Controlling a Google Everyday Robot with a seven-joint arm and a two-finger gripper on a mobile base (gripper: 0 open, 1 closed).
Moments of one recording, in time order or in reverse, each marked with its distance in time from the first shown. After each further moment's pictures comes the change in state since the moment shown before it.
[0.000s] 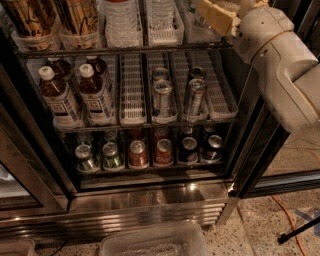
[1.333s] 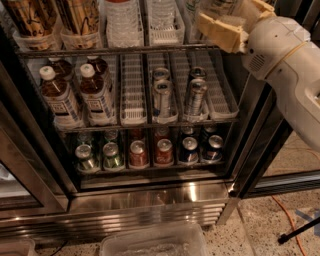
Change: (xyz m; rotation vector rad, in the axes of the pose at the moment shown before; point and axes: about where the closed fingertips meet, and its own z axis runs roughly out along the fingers) arm -0.019 0.040 -0.042 -0.131 0.037 -0.007
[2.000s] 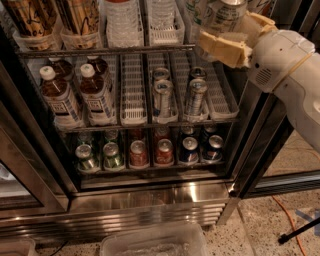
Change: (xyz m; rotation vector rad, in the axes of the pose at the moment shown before) arm 0.013 0.012 -0.021 -0.058 0.062 0.007
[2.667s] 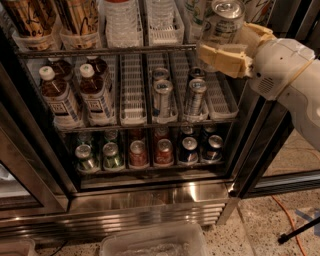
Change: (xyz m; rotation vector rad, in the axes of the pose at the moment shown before) arm 0.014 0.008 -0.011 -0.049 0.050 -0.008
